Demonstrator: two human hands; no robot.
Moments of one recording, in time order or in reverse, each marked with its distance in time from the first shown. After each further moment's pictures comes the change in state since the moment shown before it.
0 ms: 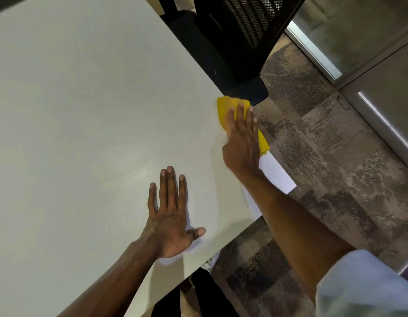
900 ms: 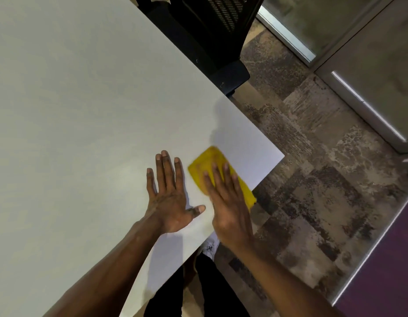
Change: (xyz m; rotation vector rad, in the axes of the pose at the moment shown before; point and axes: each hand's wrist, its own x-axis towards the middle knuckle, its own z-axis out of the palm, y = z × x) left_hand 0.003 -0.002 -0.004 -0.072 -0.109 0.028; right_hand -0.210 -0.014 0.038 0.115 -0.008 -0.143
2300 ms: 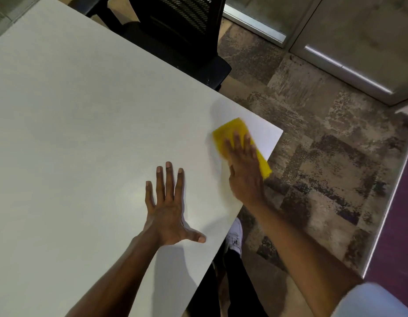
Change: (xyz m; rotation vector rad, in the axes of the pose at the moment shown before) left_hand -0.032 -0.062 -0.017 0.126 -0.069 0.182; right_hand 0.045 -0.006 0.001 0.010 0.159 0.353
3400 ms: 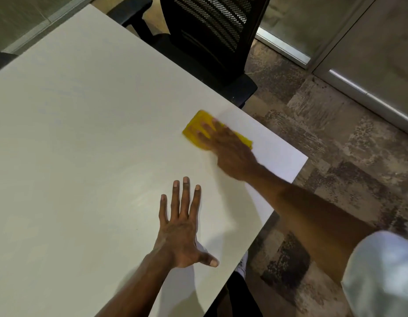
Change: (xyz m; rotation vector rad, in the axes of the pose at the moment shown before) left_hand 0.004 0.003 0.004 -0.004 0.020 -0.005; right_hand 0.129 -0.043 -0.004 -0.113 -0.213 -0.541
